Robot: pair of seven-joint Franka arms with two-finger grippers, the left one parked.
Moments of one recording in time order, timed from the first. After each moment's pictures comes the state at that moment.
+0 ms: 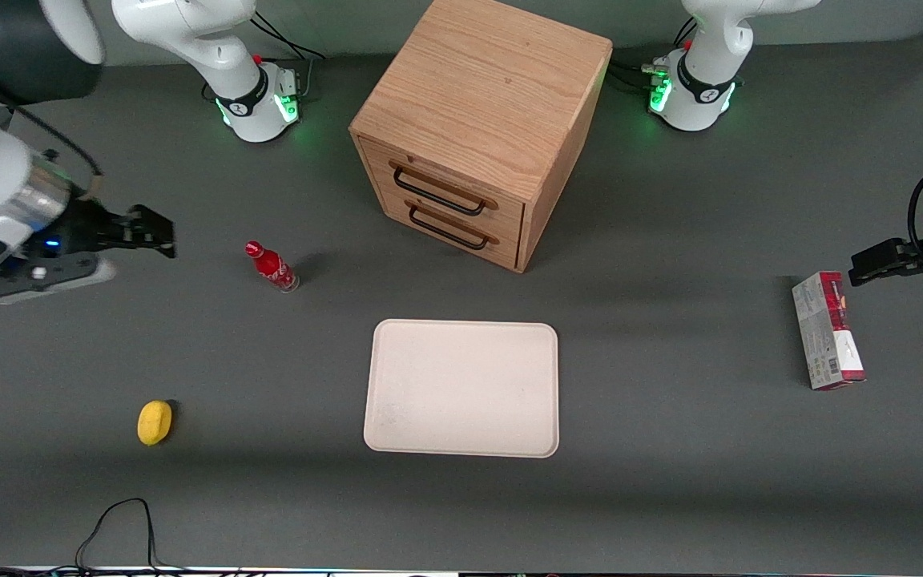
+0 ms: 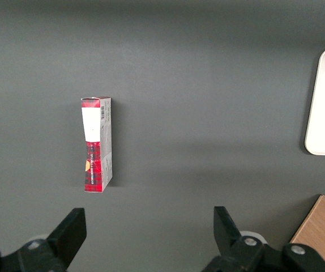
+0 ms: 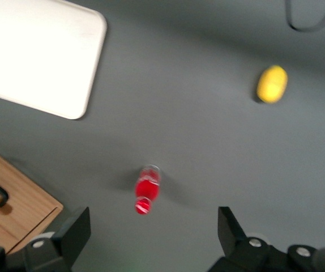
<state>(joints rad) 0.28 0.14 -0.07 -1.48 0.00 1.57 -0.06</state>
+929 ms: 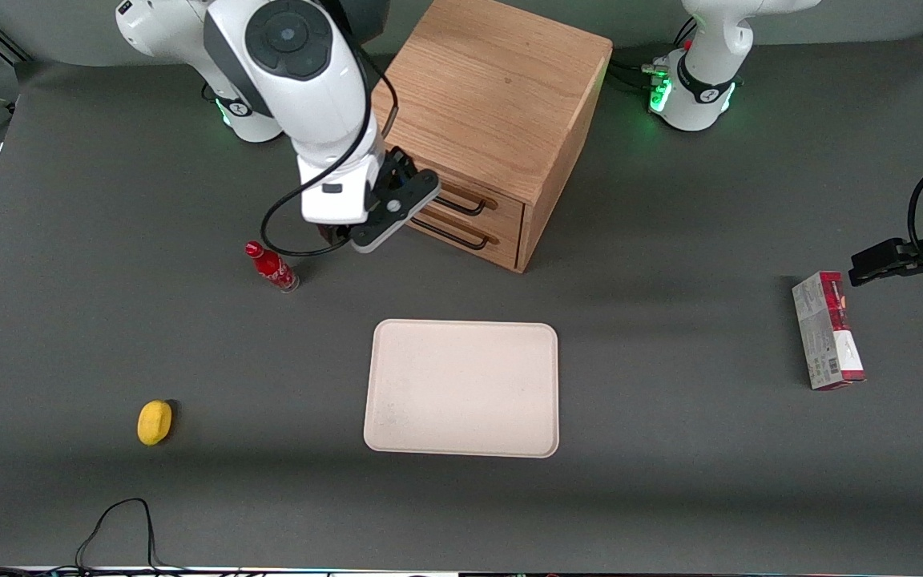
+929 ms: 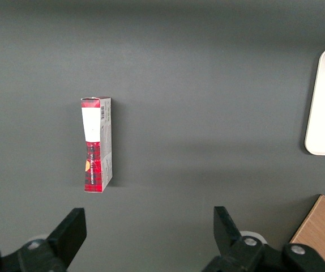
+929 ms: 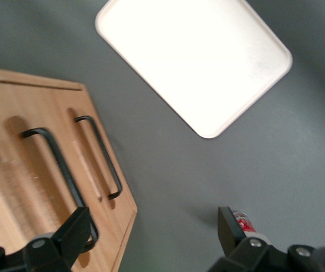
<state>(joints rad) 0.69 0.32 -0.01 -1.33 0.04 1.60 -0.10</state>
